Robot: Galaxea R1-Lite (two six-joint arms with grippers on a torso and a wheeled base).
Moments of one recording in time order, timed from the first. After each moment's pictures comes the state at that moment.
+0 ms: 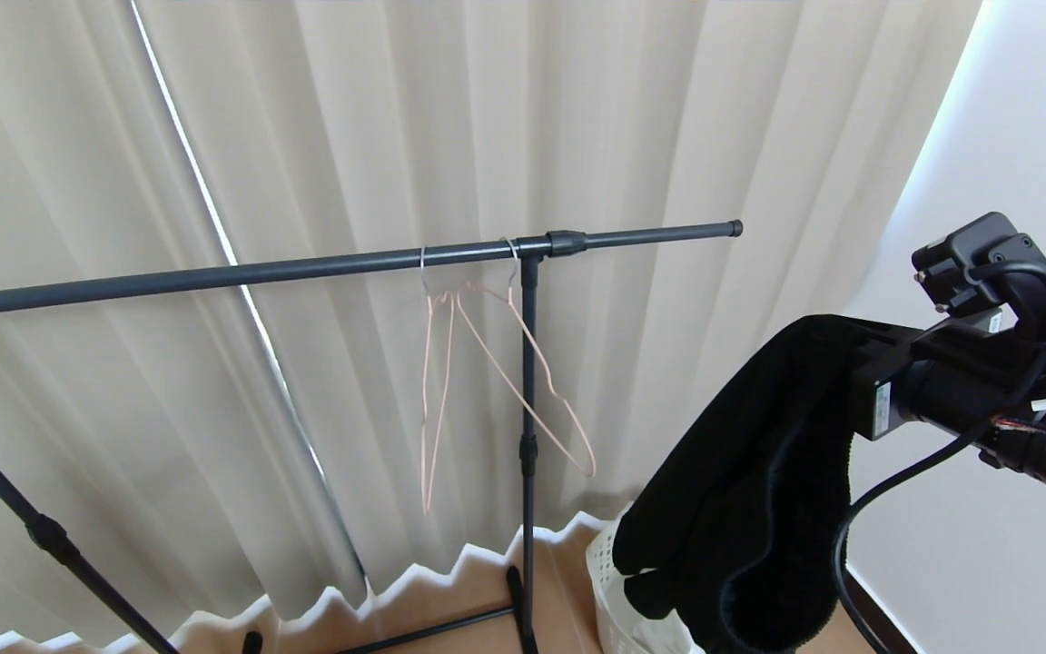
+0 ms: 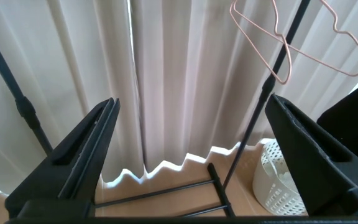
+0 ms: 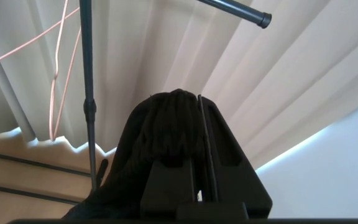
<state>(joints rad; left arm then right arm) 0.00 0.01 0.00 0.00 0.00 -0.04 0.41 1.40 -0.63 -0.63 -0.12 -0.25</state>
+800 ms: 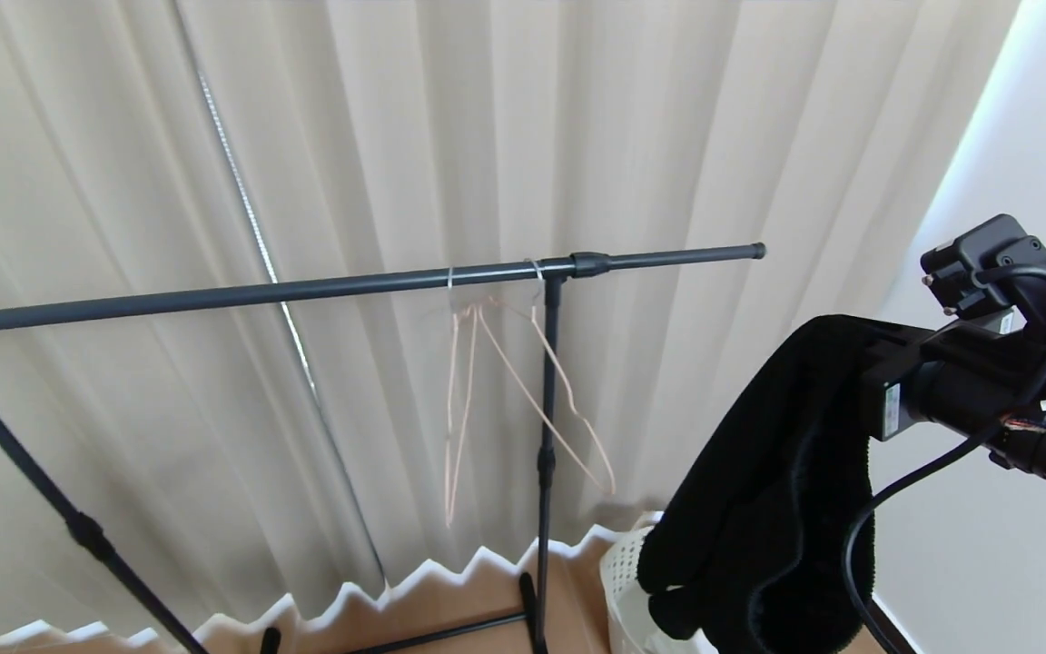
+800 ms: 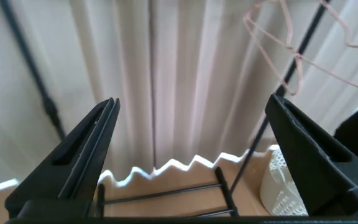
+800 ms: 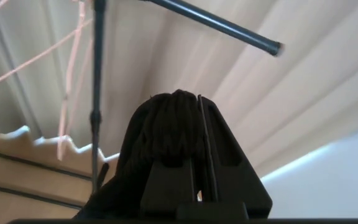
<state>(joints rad) 0.00 0.01 0.00 -0.01 0.00 -0.04 0.39 1.40 -0.62 -0.63 -0.12 -0.28</state>
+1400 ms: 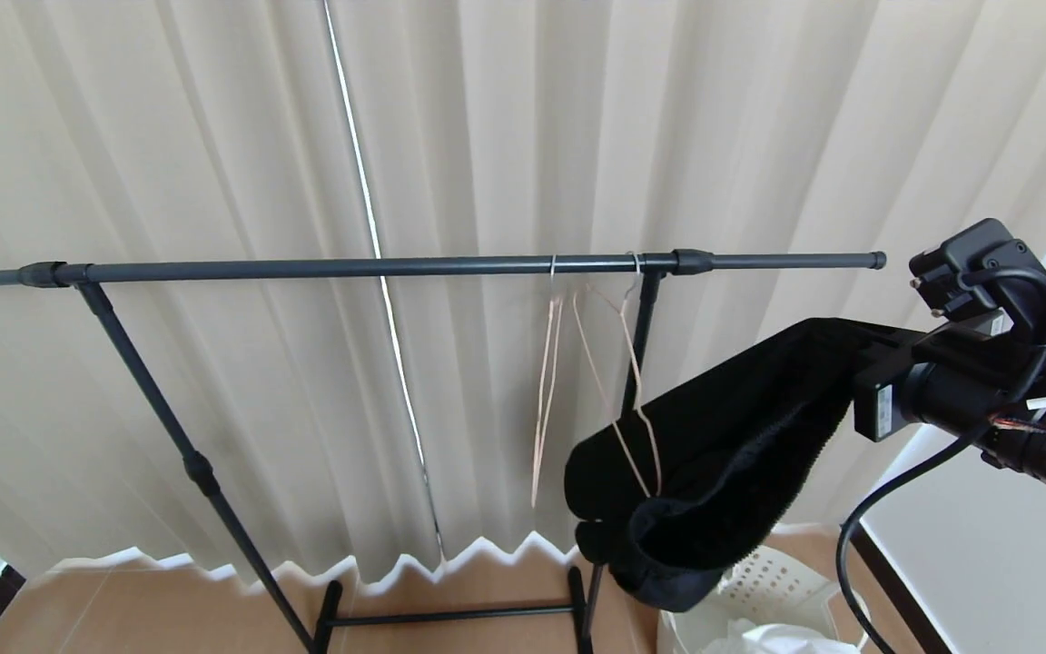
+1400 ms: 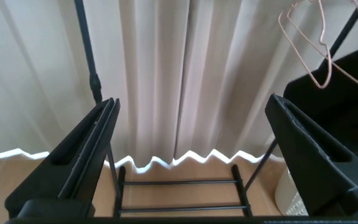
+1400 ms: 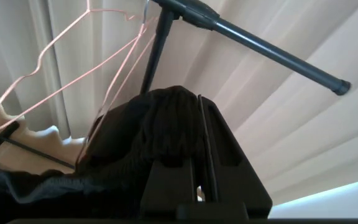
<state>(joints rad) 0.00 0.01 0.00 0.00 0.00 -0.05 0.39 1.40 -0.63 -0.63 -0.12 -0.28</state>
